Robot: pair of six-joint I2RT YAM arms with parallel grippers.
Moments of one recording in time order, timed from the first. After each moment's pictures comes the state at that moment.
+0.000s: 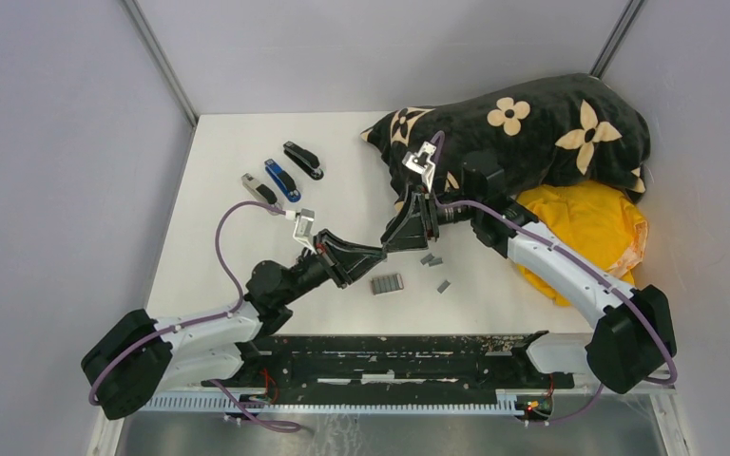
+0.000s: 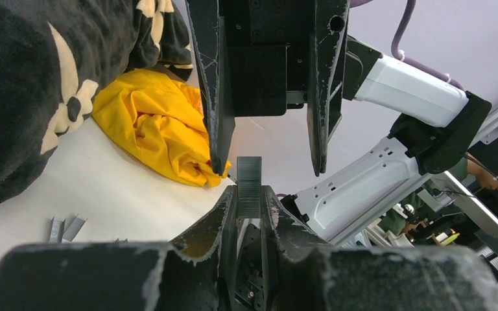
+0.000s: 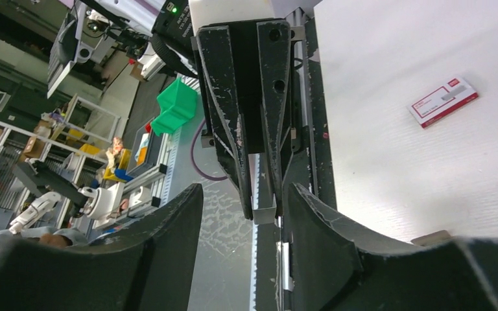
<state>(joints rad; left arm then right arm) -0.85 1.05 0.26 1.14 0.25 -0.82 0.52 1.30 0.98 0.08 -1.18 0.52</state>
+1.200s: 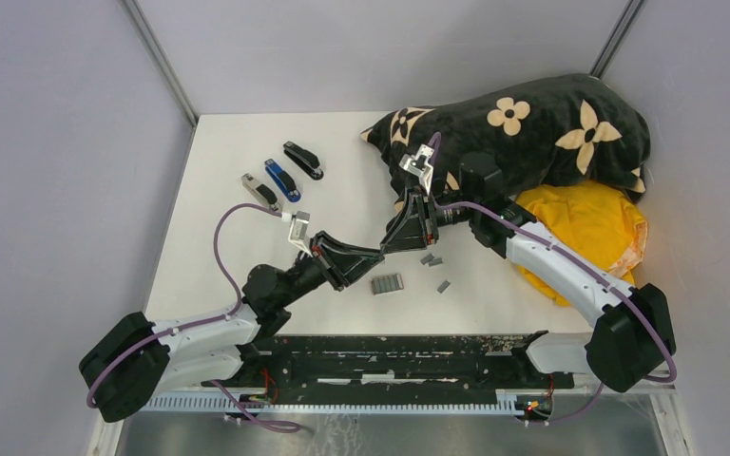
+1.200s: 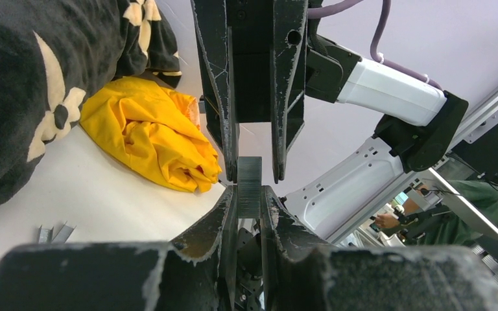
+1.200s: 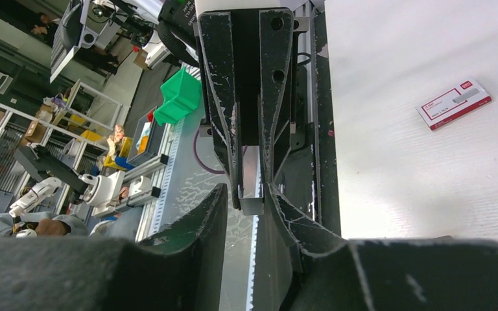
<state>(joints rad) -0.85 1.03 0.24 1.18 0.25 -0.83 0.54 1.31 0.98 0.08 -1.21 0.50</state>
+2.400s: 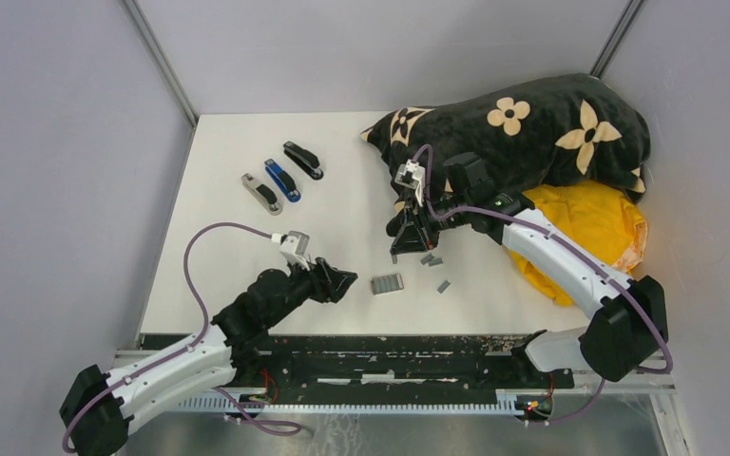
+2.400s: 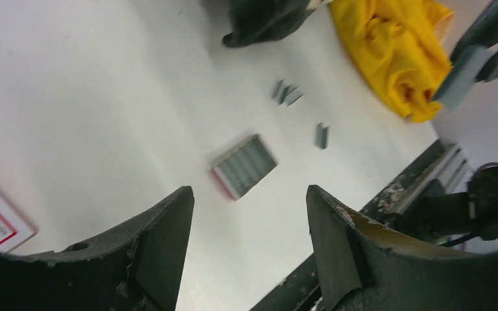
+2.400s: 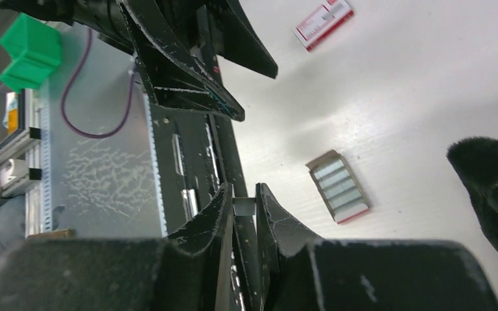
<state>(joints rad) -0.85 0.59 0.20 0.21 -0.11 -0.64 0.55 1.35 1.13 -0.50 -0.91 -0.04</state>
